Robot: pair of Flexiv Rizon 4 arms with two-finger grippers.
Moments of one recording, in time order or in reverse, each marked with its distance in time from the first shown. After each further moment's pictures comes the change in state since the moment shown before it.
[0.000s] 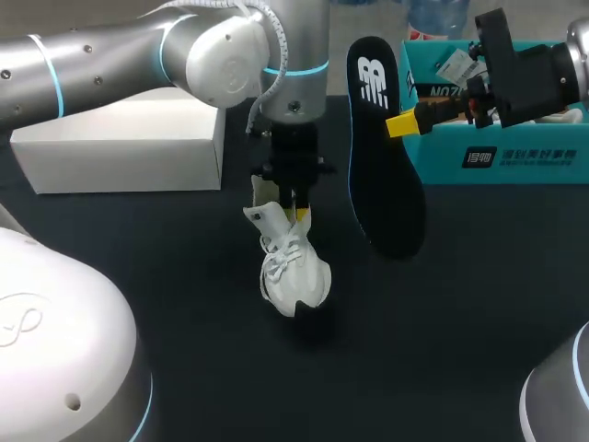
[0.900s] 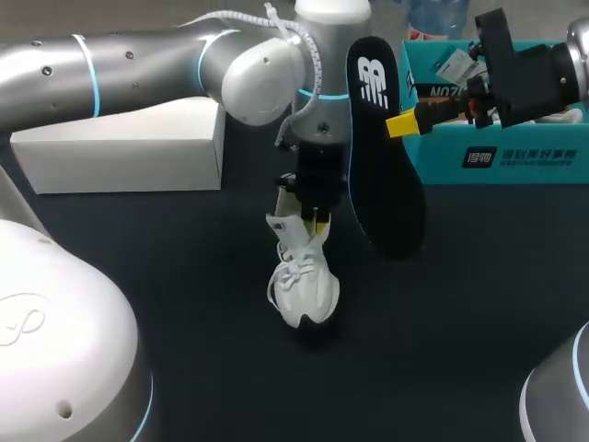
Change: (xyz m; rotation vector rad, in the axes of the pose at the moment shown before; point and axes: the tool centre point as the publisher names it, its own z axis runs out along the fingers) left arm -0.034 0.000 0.027 -0.040 0.059 0.087; right arm 0.000 0.000 0.000 0.000 0.000 0.000
